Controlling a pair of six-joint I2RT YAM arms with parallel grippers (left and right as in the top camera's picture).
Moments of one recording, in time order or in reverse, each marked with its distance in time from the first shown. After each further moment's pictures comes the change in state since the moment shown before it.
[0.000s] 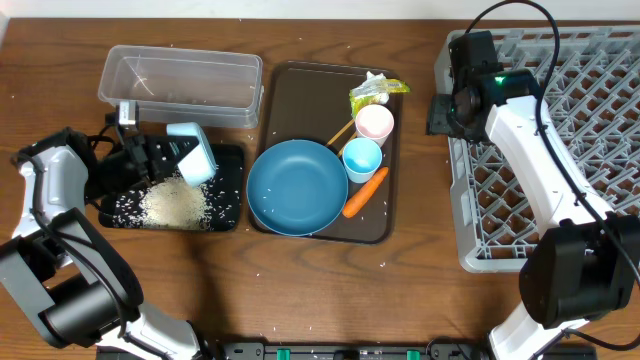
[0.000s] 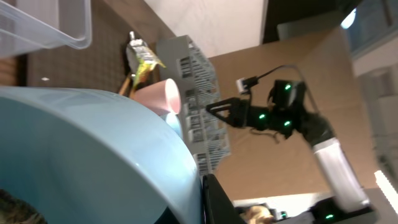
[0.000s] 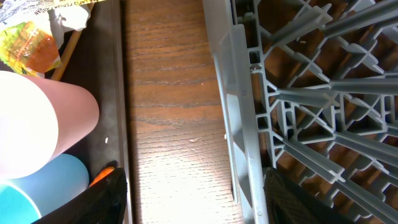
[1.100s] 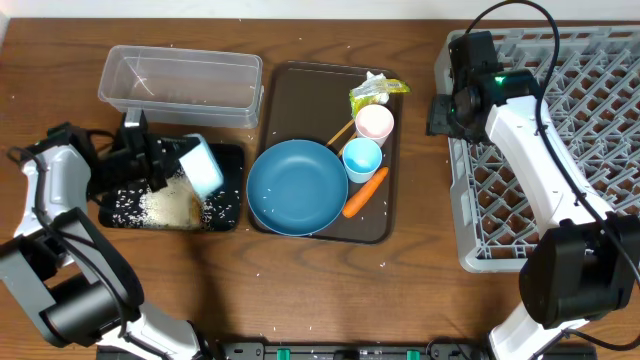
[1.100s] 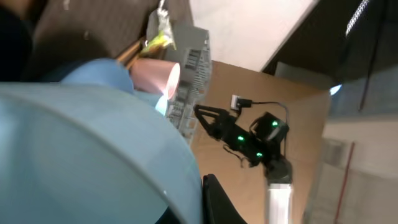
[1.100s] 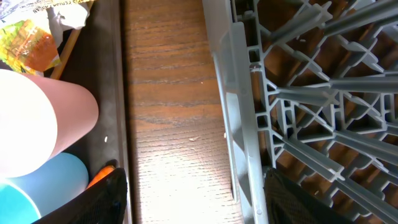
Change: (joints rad) left arm -0.012 0.000 -0.002 0.134 -0.083 -0.524; right arm 0.000 0.000 0.000 -0.004 0.000 0.000
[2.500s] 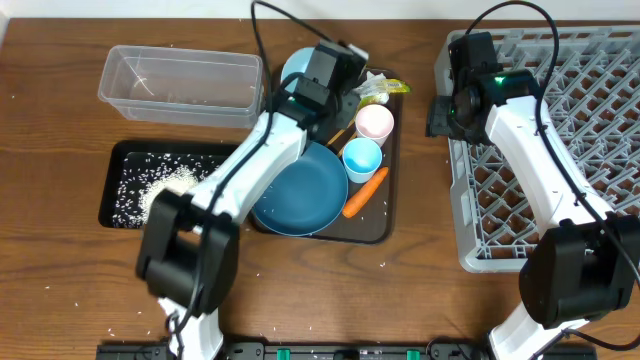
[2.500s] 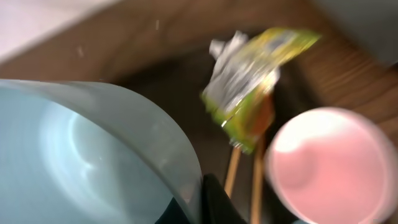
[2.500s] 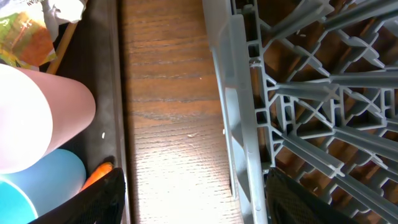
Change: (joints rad) left arm -1.004 0.149 0.290 0.692 -1.438 0.110; right arm 0.000 0.000 -0.004 -0.011 0.000 -0.003
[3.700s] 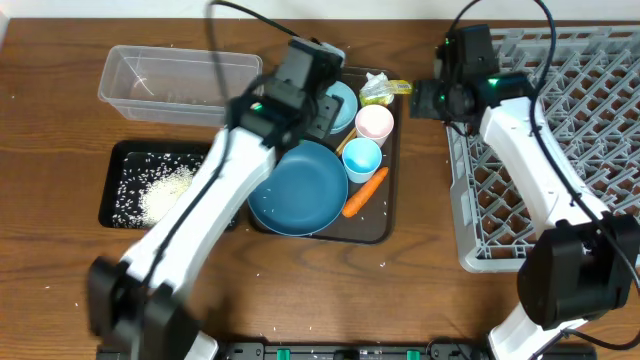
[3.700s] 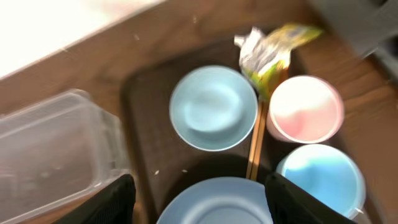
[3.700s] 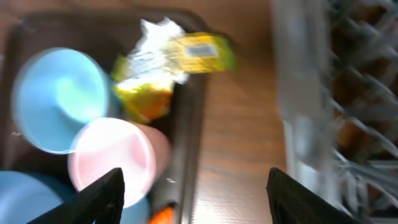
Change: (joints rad) left arm 0.010 -0.311 -0.003 -0.288 -0.056 -0.042; right arm 0.043 0.000 -0.005 0.256 -0.146 -0.023
